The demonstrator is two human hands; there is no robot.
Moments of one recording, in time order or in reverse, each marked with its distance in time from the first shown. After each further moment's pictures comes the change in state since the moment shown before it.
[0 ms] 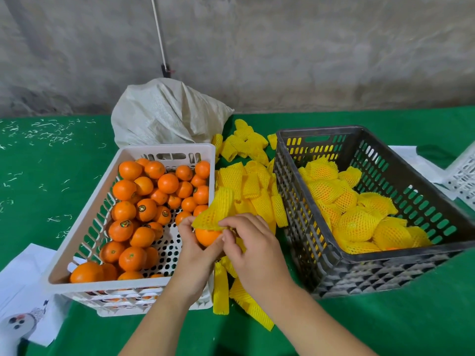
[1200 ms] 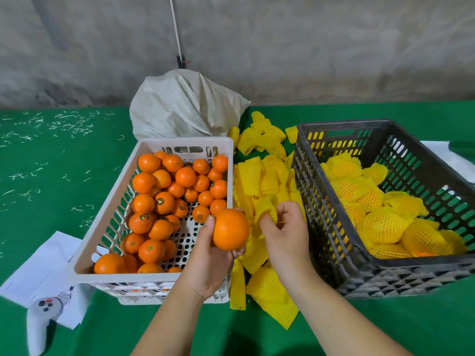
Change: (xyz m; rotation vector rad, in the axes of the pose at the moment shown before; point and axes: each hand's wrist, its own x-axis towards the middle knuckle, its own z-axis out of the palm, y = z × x) left_hand 0.004 0.016 -0.009 -0.251 -0.059 -0.226; right_hand 0.019 0.019 0.014 0.498 0.121 0.711
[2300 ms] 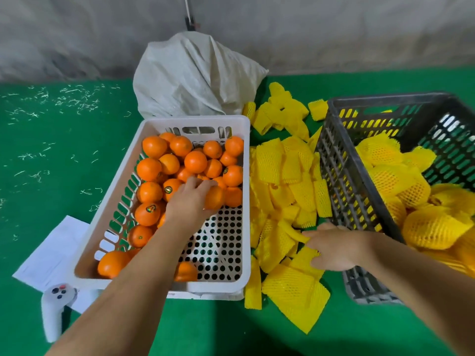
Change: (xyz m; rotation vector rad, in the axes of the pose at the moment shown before) left_hand 0.115 0.050 -0.111 1.999 0.202 0.172; right_hand 0.112 0.066 -0.057 -1.559 -1.288 0.179
